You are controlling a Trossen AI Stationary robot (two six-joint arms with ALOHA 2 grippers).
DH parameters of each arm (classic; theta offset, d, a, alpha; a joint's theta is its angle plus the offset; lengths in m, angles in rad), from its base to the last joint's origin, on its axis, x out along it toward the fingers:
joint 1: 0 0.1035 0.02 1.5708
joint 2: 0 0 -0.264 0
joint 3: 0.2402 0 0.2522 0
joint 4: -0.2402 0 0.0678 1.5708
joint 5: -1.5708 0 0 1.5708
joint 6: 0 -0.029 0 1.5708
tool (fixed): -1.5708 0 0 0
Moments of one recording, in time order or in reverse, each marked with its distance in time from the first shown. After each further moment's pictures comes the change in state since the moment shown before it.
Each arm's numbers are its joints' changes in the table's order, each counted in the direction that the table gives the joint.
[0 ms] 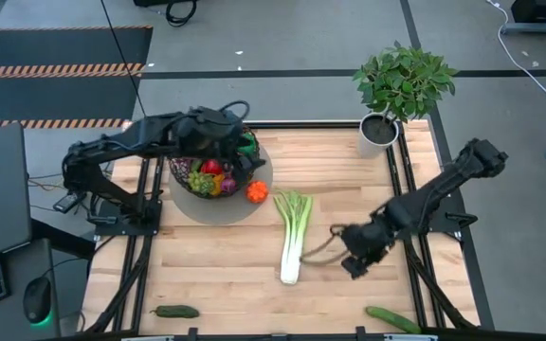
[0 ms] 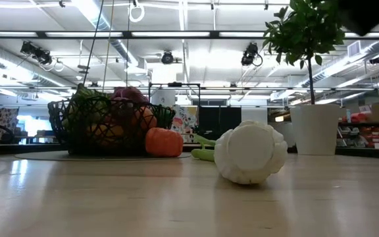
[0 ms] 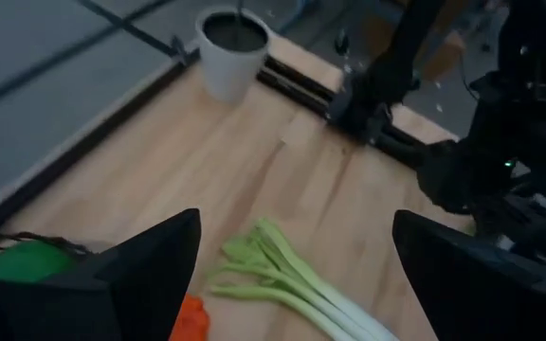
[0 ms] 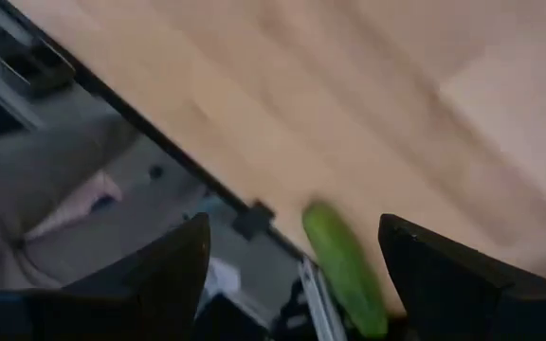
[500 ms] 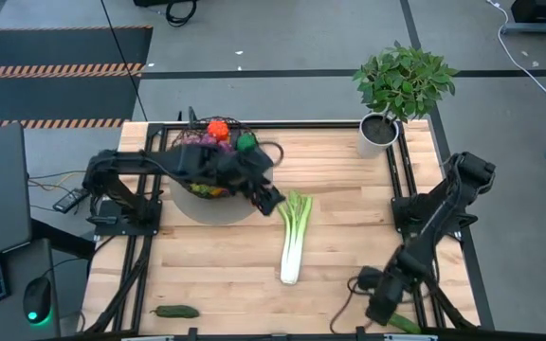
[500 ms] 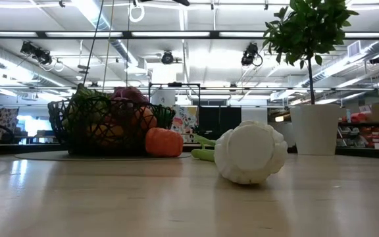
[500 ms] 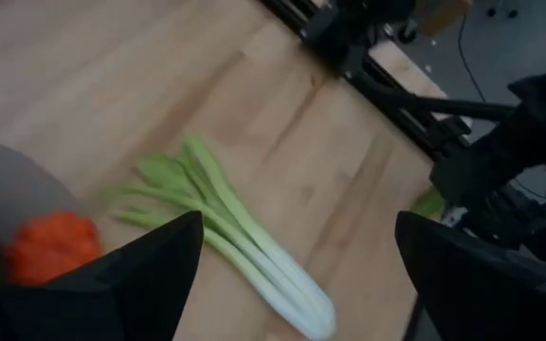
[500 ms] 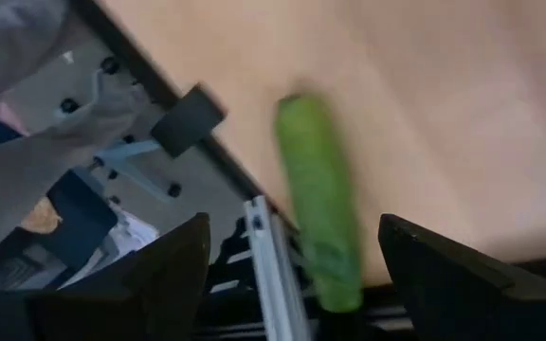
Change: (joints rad) left arm -0.151 -0.176 0.000 0.014 0.026 0.320; right arm 0.389 -0.225 0.001 0.172 0.052 -0.127
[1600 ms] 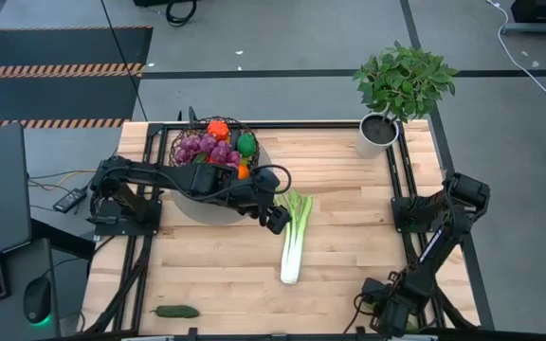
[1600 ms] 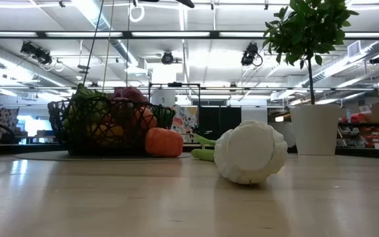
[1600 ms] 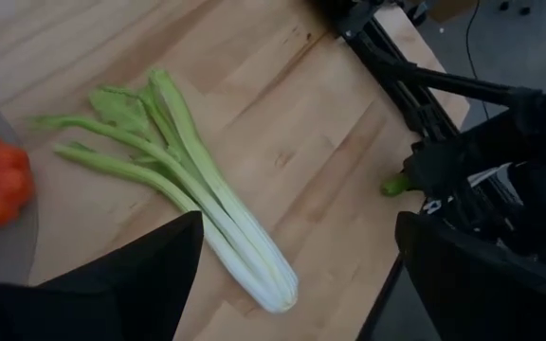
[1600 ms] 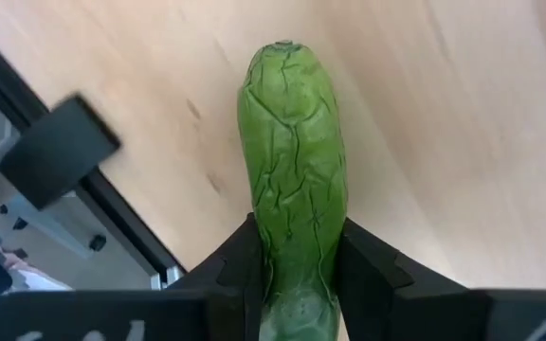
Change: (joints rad) left arm -0.098 -0.079 0.000 0.014 -0.002 0.203; right arm 0.141 -0.212 0.001 0.056 0.204 -0.027
